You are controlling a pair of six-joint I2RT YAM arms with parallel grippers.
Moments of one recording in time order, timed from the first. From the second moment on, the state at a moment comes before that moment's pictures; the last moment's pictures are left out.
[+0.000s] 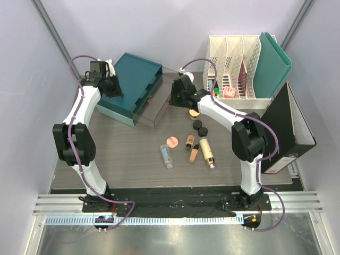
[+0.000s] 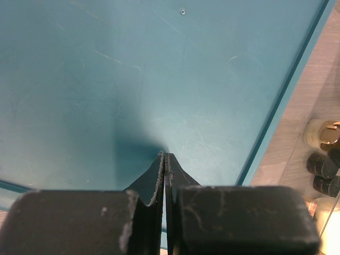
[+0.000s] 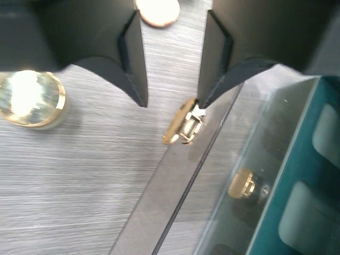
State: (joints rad) left arm -0.02 1.83 1.66 -0.63 0.21 -0.22; right arm 0.60 2.00 1.66 -0.36 0.17 0.59
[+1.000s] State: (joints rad) left arm -0.02 1.82 1.62 -0.59 0.30 -0.24; right arm 0.57 1.60 1.12 -0.80 0.18 0.45
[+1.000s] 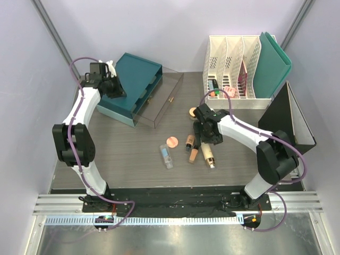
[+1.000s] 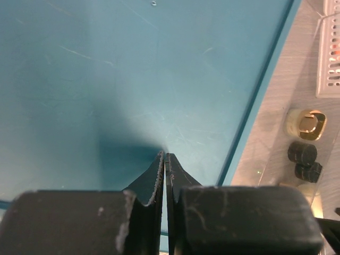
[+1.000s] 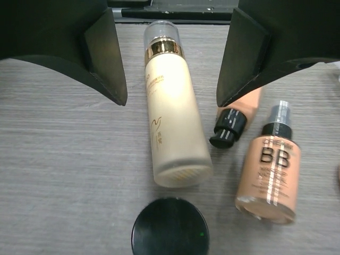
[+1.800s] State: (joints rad) left arm -0.02 1.82 1.60 -0.57 0.36 -0.24; right arm 0.55 1.59 1.03 -0.78 0.20 0.47
